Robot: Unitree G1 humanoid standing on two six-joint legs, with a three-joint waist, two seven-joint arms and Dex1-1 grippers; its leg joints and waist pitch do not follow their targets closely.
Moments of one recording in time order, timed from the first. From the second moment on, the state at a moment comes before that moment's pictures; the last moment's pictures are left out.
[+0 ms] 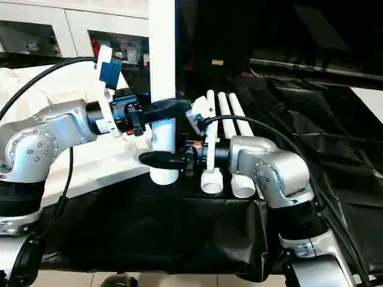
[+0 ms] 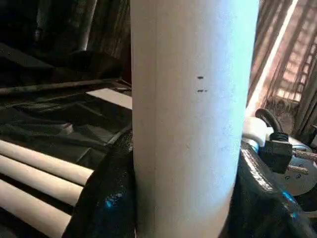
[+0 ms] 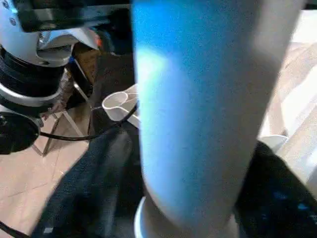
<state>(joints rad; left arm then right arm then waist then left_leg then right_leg) -0.72 0.34 -0.01 -0.07 -0.74 0.85 -0.79 -0.58 -0.36 0.17 -0.06 0.59 0.82 0.94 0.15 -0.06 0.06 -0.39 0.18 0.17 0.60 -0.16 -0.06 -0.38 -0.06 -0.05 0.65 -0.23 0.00</state>
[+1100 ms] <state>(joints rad) -0.71 0.22 0.11 -0.07 -0.77 0.75 -0.66 -0.57 -0.30 0.14 -0.02 0.60 0.80 0.90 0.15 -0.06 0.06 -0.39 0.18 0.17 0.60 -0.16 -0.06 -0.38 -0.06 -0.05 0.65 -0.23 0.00</state>
